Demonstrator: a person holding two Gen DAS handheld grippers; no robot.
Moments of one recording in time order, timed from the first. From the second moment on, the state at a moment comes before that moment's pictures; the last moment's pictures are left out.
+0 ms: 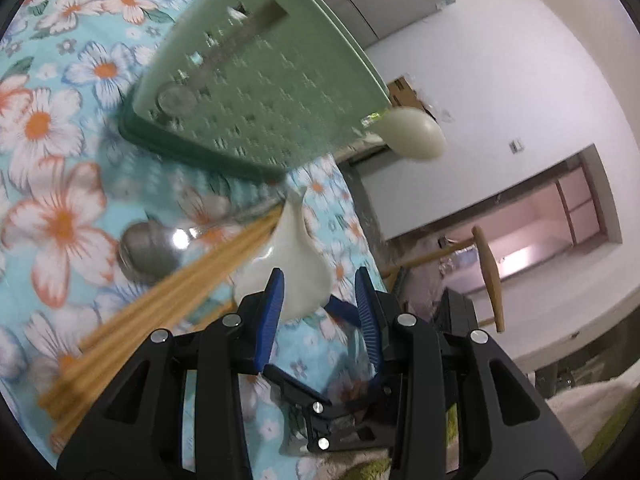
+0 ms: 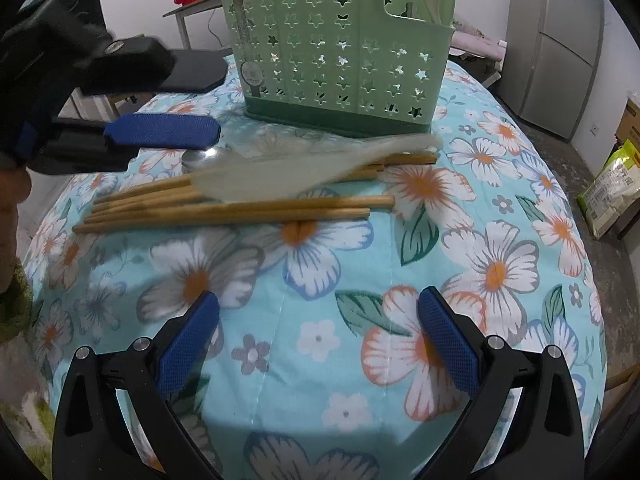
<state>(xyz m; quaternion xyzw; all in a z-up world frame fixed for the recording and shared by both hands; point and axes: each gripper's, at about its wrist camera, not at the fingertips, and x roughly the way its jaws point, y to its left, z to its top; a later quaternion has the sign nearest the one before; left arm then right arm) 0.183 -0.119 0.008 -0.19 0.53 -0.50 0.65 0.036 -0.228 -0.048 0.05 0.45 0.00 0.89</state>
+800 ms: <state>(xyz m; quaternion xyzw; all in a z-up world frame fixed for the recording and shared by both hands) 0.132 -0.117 -0.077 -0.31 0.63 -0.42 0.58 -0.029 -0.301 -0.035 0.14 0.43 -0.09 0.89</state>
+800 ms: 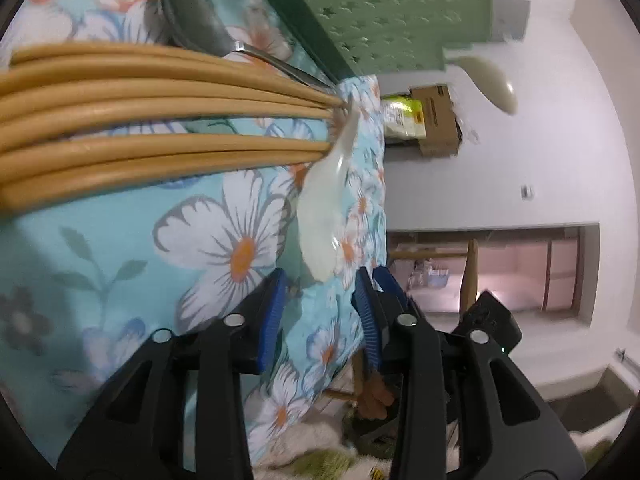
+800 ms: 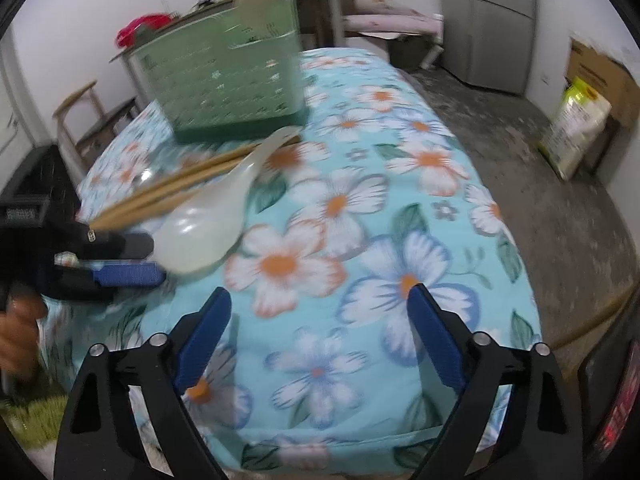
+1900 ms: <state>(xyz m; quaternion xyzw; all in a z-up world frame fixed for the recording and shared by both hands) 0.113 -0.062 -0.059 -0.27 0.62 -0.36 0.64 -0.007 -0.266 -0.044 0.12 0.43 -0.05 0.89</state>
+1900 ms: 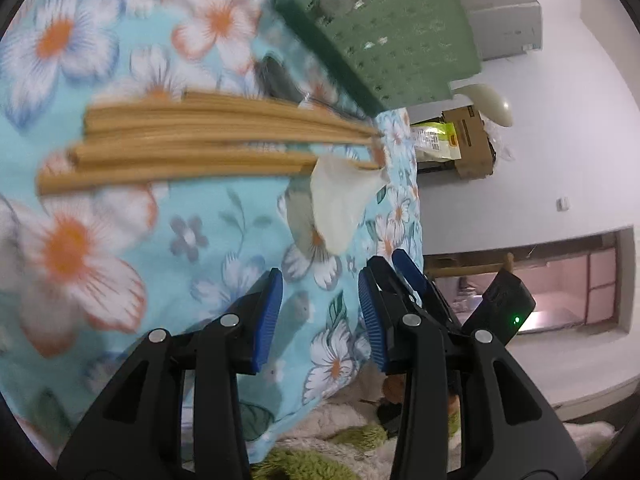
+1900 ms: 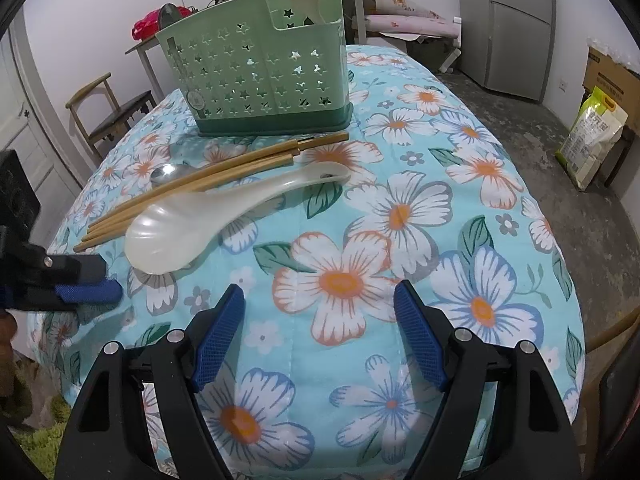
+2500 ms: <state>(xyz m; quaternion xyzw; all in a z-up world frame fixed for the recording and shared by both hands) 0.130 -0.067 -0.074 -0.35 0.61 -0.30 0.65 -0.006 -0.264 -0.047 0.11 0.43 -0.06 0.89</state>
